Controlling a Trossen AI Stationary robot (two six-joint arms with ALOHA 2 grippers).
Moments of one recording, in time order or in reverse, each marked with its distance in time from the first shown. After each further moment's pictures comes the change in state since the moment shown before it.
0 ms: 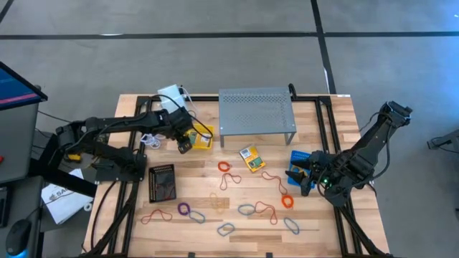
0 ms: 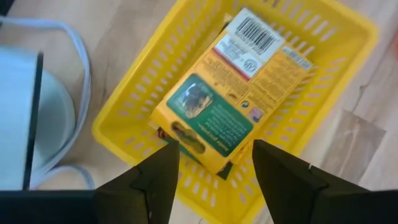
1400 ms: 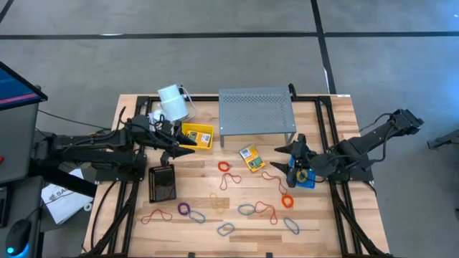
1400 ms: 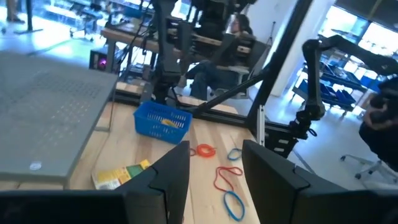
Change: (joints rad) left arm -0.216 -0.542 -0.302 0.853 0.477 -0.213; right arm -0.361 0.006 0.031 0.367 -0.292 -0.834
